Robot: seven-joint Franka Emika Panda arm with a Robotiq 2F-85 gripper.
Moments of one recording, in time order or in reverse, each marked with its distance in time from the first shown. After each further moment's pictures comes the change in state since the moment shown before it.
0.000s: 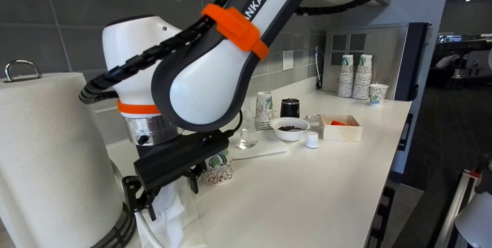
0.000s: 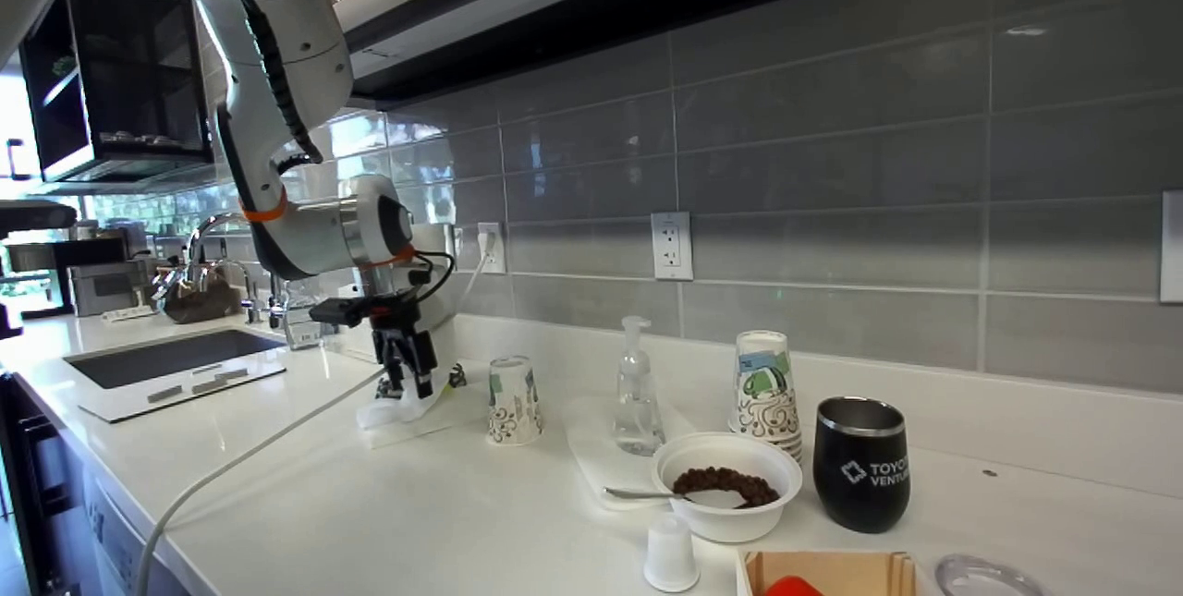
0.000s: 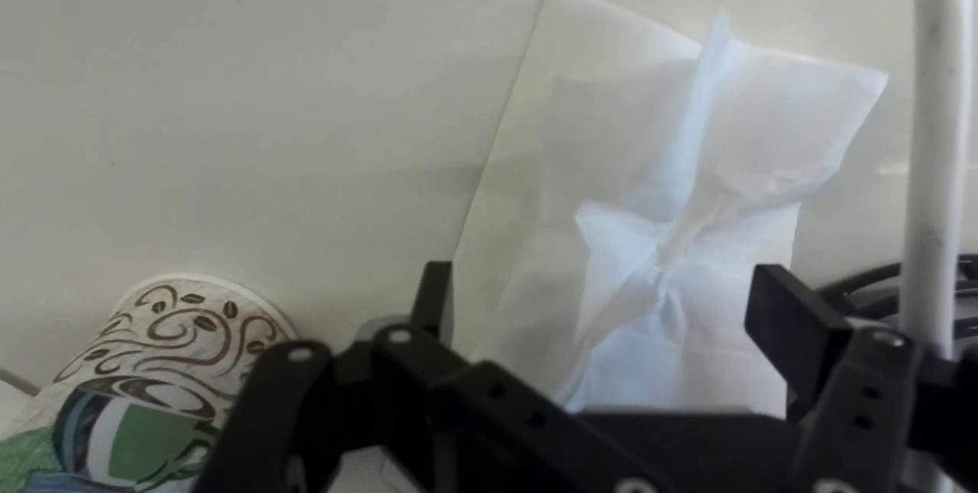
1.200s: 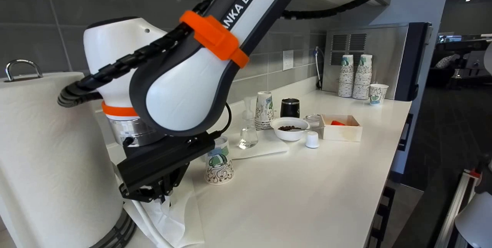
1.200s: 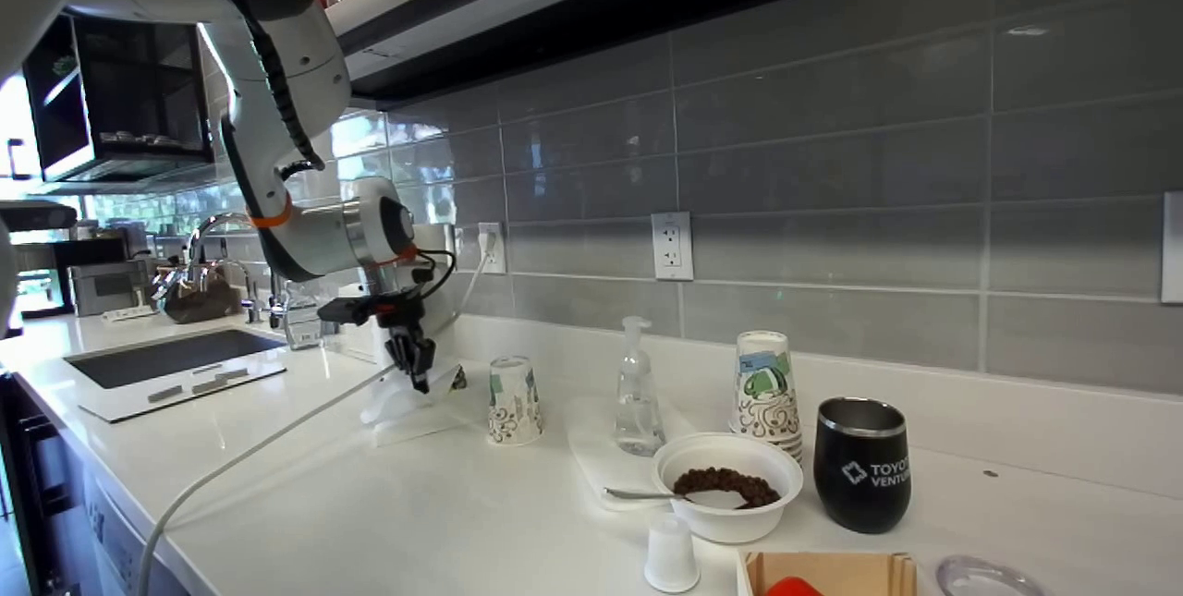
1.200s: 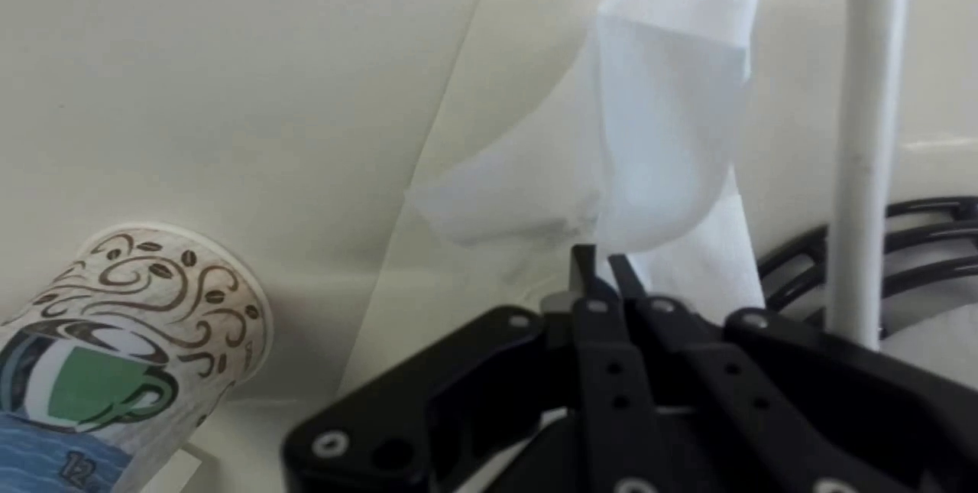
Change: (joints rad) arm 0.085 0.046 -0.085 0.090 0.016 -0.023 0.000
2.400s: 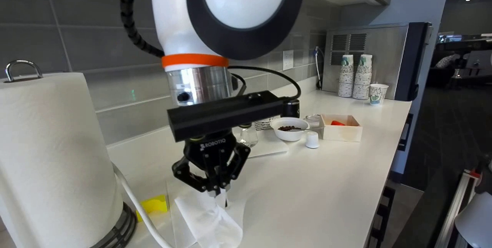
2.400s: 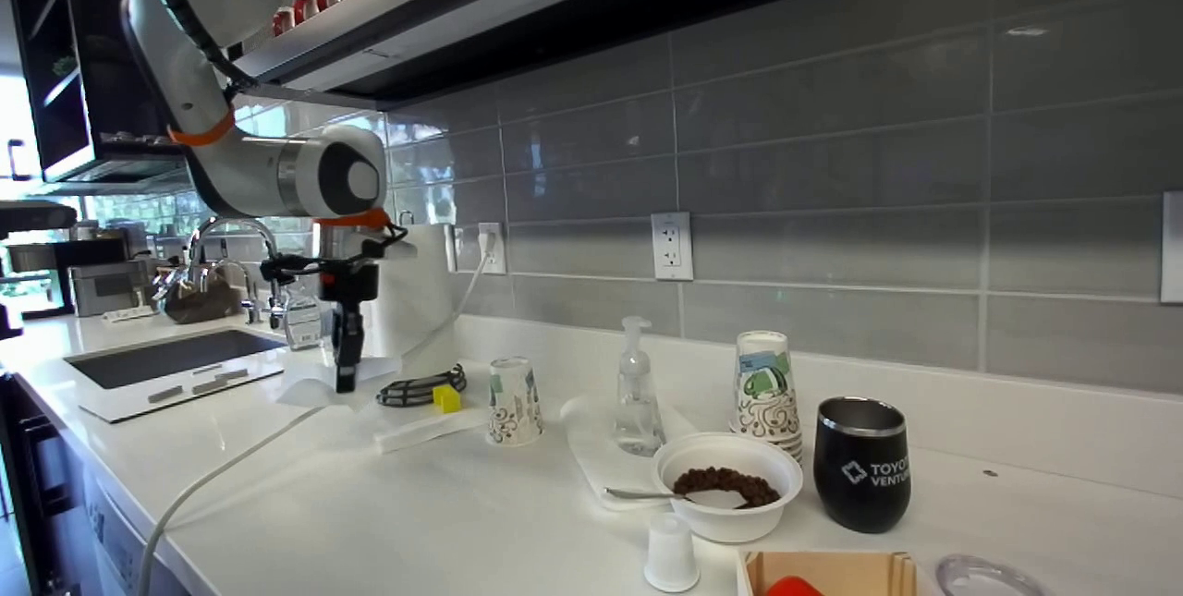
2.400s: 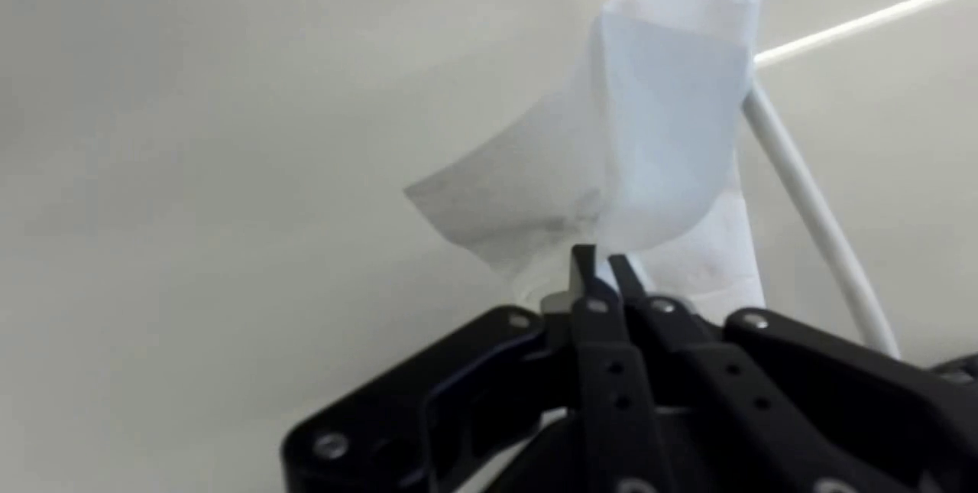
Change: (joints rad) arm -0.132 -0.372 0.149 -0.396 0.371 -0.087 0.027
